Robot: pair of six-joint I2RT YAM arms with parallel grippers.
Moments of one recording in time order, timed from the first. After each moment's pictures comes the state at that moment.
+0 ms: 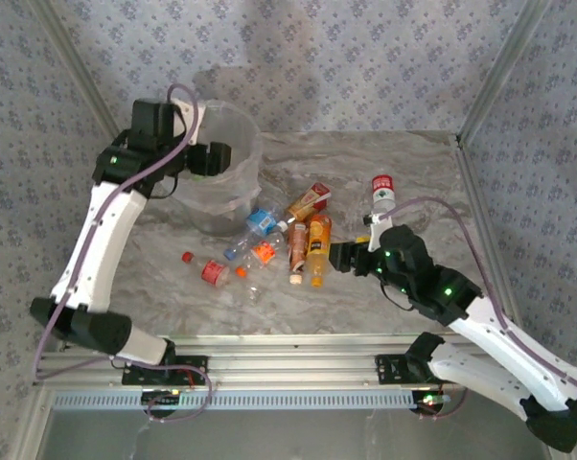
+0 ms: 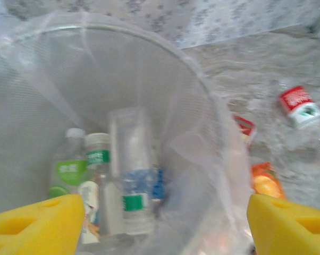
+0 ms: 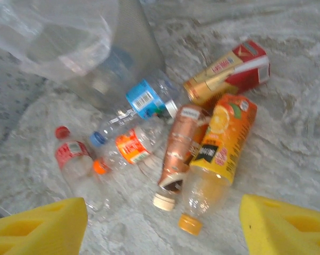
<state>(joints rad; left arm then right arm) -0.31 1.42 1.74 -0.94 0.17 -0.06 0.79 0.77 0.81 -0.56 0.12 0.54</state>
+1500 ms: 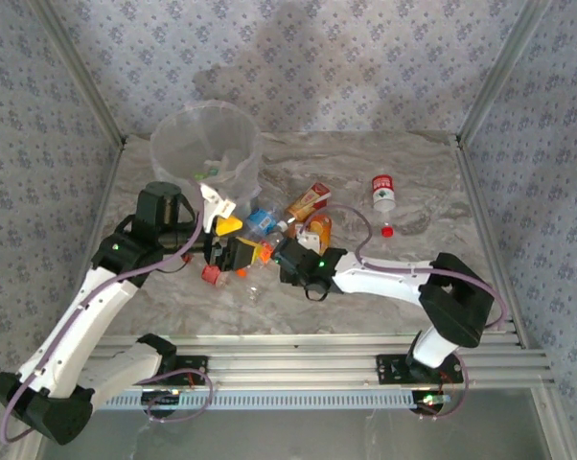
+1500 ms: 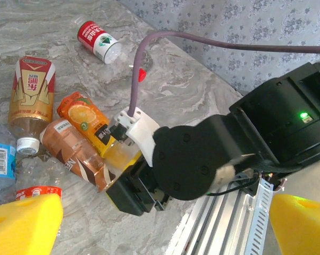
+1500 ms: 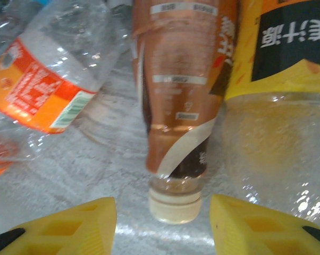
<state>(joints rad) -0.47 0.96 1.09 -0.71 0.69 -0.04 1.02 1.61 0.99 -0.46 0.30 0.98</state>
